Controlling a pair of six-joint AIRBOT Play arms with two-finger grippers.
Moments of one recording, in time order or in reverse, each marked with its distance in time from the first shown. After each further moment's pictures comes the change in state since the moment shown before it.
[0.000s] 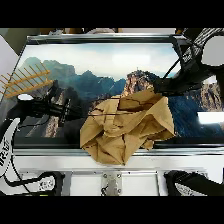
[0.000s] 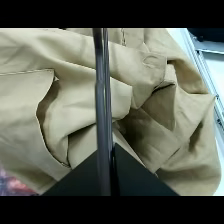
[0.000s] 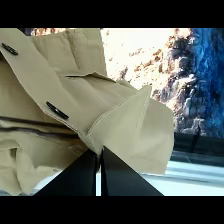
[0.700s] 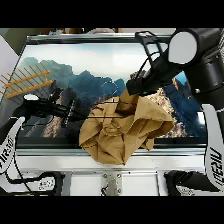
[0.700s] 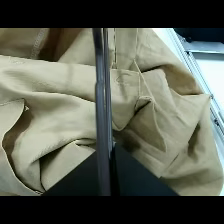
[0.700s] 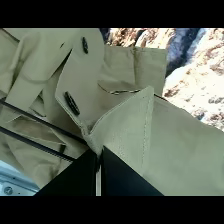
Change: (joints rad) left arm -0.034 -0.031 0.000 -0.023 -0.008 0.066; right arm 0.212 -0.165 0.188 0.063 -0.018 -0.003
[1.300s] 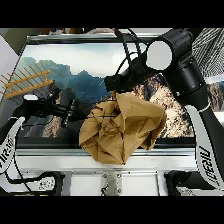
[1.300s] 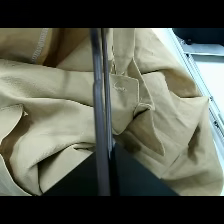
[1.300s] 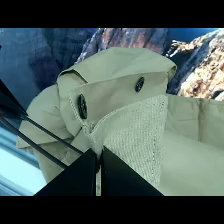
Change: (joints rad) left arm 0.000 0.000 0.000 -0.004 -0.006 0.002; right arm 0.055 -0.054 0.007 0.102 -0.232 0.094
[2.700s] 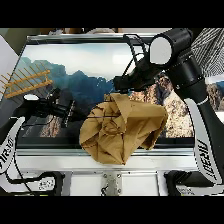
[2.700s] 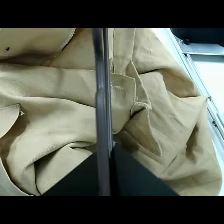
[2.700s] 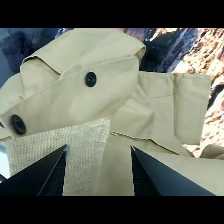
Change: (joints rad) left arm -0.002 0.000 0.000 -0.001 -0.003 0.000; right arm -0.076 -0.024 0.001 -0.023 0.109 -0.020
